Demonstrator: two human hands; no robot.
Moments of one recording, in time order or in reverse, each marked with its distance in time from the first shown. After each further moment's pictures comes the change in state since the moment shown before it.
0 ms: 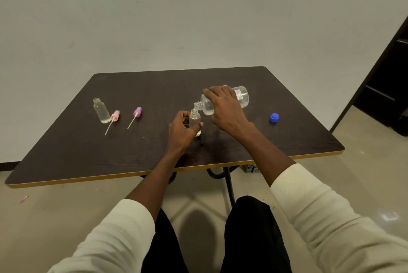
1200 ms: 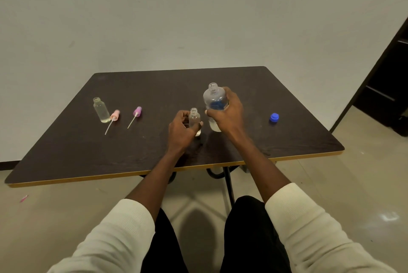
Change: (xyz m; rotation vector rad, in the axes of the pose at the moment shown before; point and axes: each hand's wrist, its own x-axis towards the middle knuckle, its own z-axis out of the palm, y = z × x) left_hand 0.001 -0.003 0.001 -0.025 0.023 -0.012; right_hand -0.017 -0.013 0.008 0.758 0.206 0.543
